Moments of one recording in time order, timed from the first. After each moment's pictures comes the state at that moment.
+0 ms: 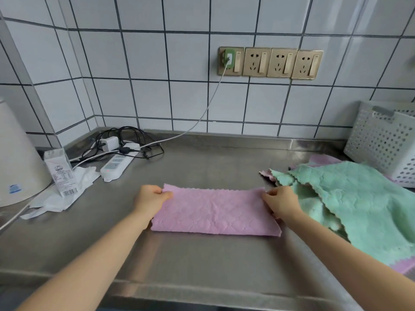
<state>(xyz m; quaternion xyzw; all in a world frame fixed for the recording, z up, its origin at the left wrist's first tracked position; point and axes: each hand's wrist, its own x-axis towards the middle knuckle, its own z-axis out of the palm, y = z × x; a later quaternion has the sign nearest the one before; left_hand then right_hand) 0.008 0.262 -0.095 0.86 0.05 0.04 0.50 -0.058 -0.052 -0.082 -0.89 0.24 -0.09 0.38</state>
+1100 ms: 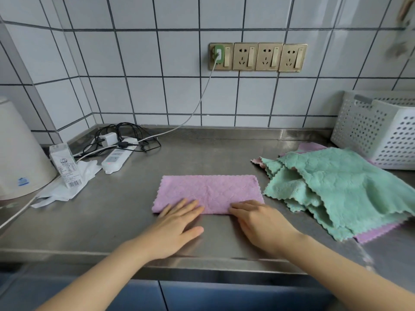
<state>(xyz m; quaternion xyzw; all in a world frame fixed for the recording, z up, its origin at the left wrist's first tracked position) -0.104 0.243 -0.097 0.94 -0.33 -0.07 0.11 -0.152 -0.011 -0.101 -0.96 -0.20 -0.18 0.03</state>
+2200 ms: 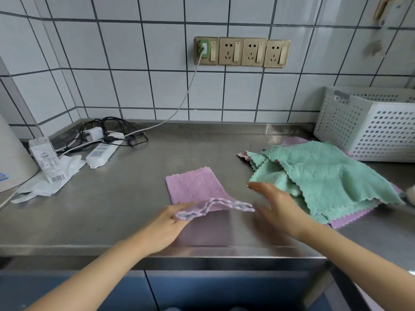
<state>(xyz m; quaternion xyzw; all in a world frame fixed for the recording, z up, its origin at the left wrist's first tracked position) -0.138 0.218 -0.077 0.85 -0.34 -0.12 0.39 -0.184 -0.071 -0.082 -0.96 -0.06 -0.13 0.25</state>
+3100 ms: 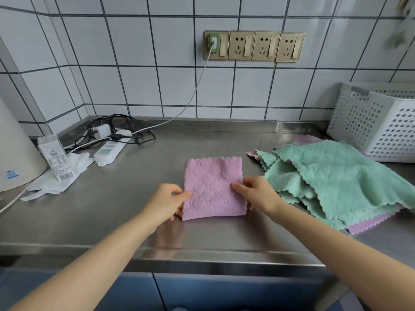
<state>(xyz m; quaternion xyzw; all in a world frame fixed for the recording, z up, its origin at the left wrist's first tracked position) -0.087 0.216 -0.077 0.86 -0.05 -0.10 0.50 -0.120 -0.018 -0.075 -0.88 0.06 -0.05 0.46</state>
